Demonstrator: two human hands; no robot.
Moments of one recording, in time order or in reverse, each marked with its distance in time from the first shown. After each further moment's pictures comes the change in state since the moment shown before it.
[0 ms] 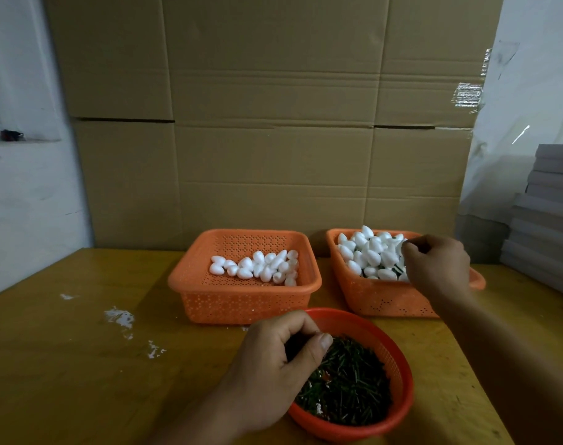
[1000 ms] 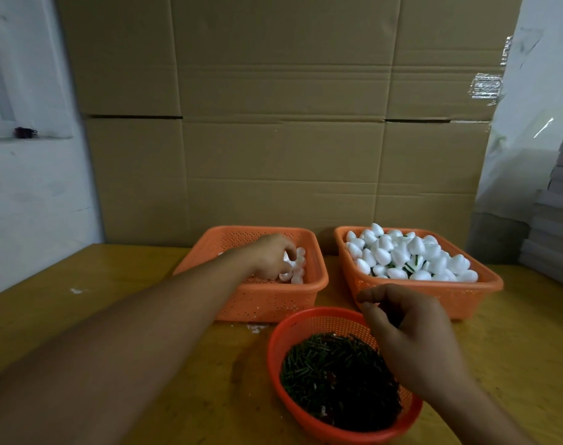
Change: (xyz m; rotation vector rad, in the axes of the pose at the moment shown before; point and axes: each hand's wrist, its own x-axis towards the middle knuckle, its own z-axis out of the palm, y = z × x) left_hand 0.161 -0.063 -0.066 0.757 -0.293 -0.415; right_hand -0.107 -0.013 -0.007 0.137 -0.373 -0.246
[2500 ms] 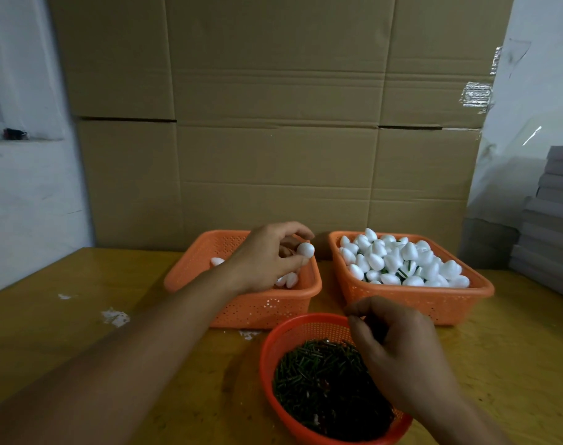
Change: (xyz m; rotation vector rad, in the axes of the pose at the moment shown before) left_hand -0.047 0.021 -0.004 -0.467 0.300 0.327; right_hand -0.005 -0.006 0.002 -0.099 -0.020 -0.060
